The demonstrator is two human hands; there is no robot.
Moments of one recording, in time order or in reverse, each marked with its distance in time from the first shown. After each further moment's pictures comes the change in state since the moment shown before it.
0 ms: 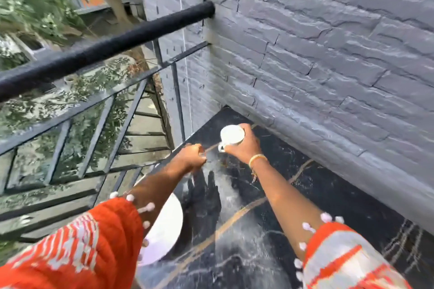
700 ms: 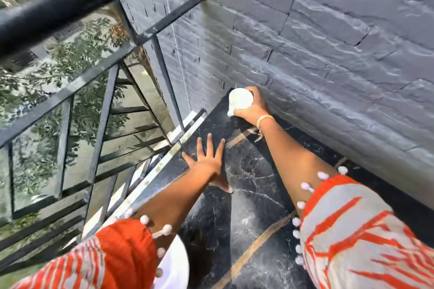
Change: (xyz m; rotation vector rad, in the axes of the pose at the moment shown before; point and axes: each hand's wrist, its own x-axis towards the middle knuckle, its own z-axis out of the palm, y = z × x) left_hand 0.089 0.013 0.047 0.494 -0.441 -0.047; right_hand 0.176 0.026 0.040 0.017 -0.003 0.135
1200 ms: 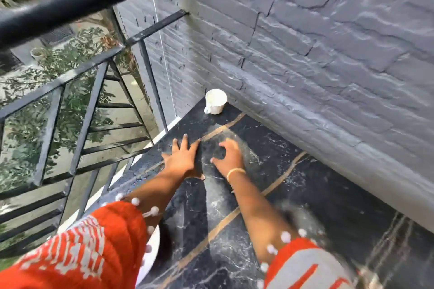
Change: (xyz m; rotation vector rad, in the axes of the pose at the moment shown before) left_hand -0.026 0.000 0.022 -0.181 0.240 -0.002; right_hand -0.146 0.071 0.012 -0.143 -0.105 0.024
